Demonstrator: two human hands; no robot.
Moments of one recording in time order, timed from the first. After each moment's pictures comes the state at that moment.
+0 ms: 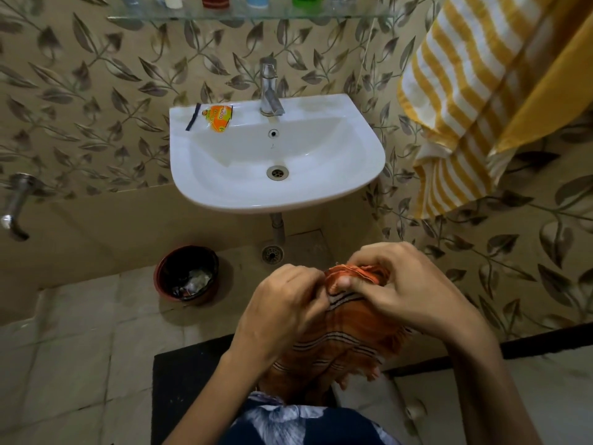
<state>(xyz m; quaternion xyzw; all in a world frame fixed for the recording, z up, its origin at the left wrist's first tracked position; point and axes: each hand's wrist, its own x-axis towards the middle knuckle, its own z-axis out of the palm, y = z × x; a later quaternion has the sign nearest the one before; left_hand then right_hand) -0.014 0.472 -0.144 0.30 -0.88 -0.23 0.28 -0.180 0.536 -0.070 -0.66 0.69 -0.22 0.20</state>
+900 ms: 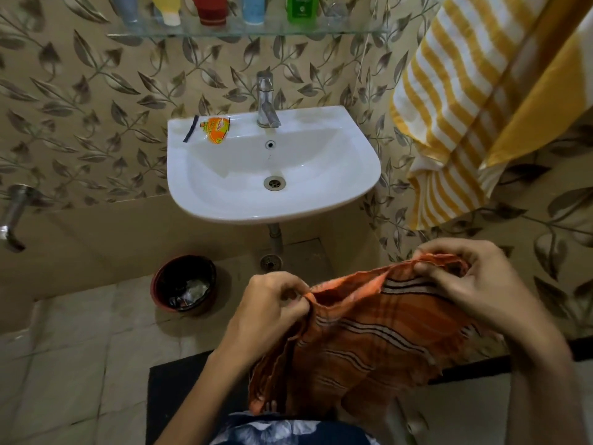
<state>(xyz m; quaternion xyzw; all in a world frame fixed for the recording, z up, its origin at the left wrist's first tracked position) -0.014 0.452 -0.151 0.38 -0.80 -0.39 0.25 -0.248 0.560 -0.064 -0.55 0.76 -0.30 0.16</state>
